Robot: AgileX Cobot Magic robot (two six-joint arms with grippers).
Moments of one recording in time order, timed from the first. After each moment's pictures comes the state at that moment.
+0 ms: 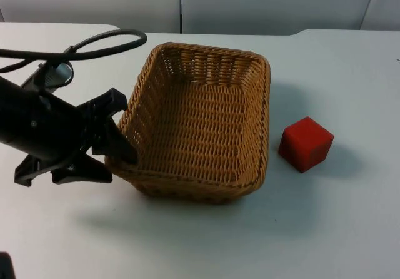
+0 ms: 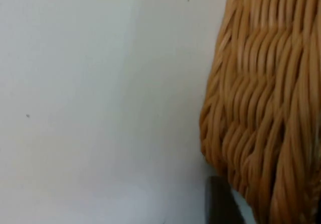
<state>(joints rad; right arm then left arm) -0.07 0.00 -0.70 -0.04 1.23 0.04 -0.17 1.95 -0.79 -1.51 0.59 0.97</state>
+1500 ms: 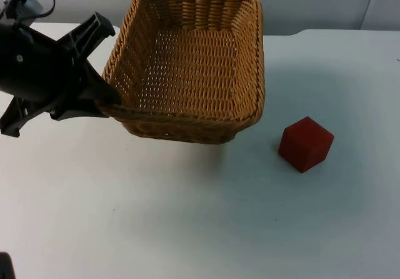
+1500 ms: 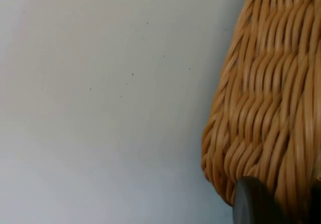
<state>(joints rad) -0.07 0.00 -0.70 -0.04 1.23 0.04 -0.18 1.75 -0.82 -1.46 0.51 0.72</state>
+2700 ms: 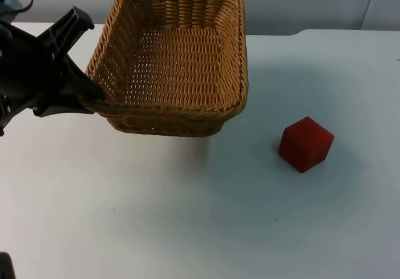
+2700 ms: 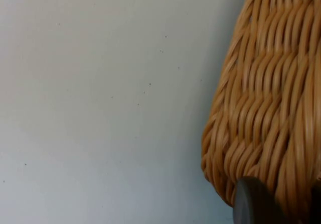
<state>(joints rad) -0.07 0.00 -0.70 -0.04 1.23 0.04 -0.11 1.75 -0.82 -1.44 0.55 0.70</state>
